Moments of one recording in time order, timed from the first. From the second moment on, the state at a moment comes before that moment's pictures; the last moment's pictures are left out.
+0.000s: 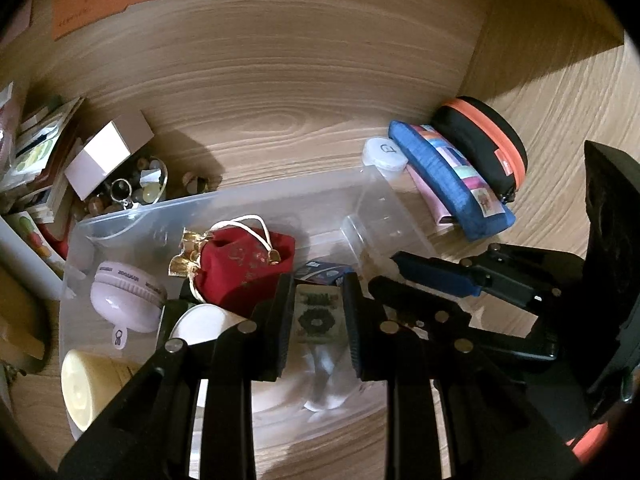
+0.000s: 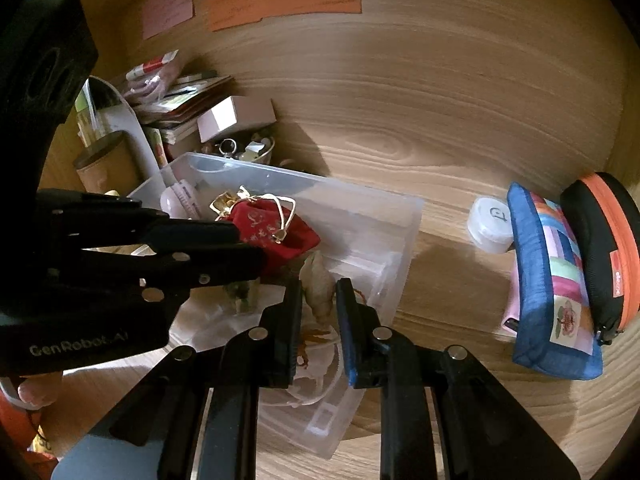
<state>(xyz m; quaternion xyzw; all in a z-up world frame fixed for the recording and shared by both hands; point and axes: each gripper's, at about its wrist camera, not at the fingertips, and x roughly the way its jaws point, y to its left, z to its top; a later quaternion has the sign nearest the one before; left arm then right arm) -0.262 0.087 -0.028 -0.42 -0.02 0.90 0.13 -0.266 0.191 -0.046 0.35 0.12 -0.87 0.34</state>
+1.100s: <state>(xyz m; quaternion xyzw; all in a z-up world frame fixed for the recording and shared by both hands) -0.202 0.045 0.016 -0.35 -0.04 0.94 0.05 -0.239 0.206 -0.019 0.33 0.09 -0.88 0.32</state>
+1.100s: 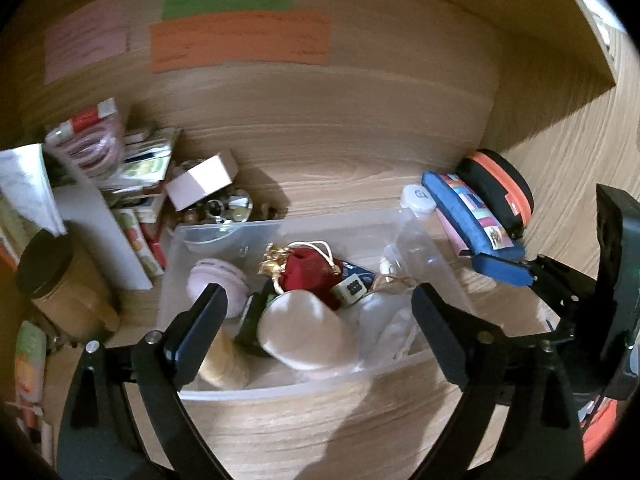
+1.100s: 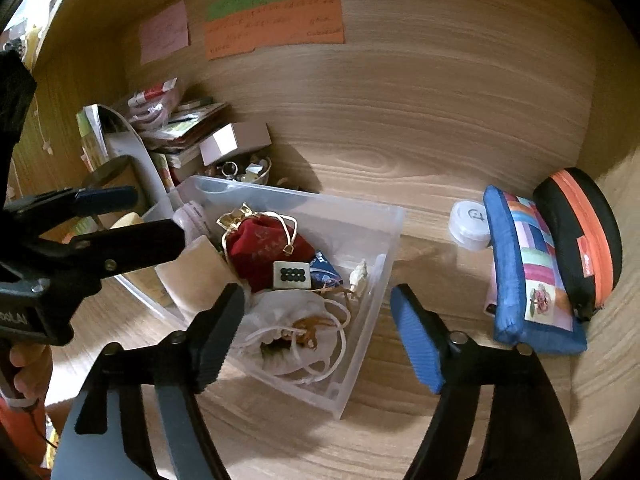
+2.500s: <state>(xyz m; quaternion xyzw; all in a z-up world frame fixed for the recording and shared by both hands) -0.086 0.061 0.009 -0.26 -0.01 0.97 -0.04 -0.118 0.251 0.001 0.24 0.04 -0.94 0.22</state>
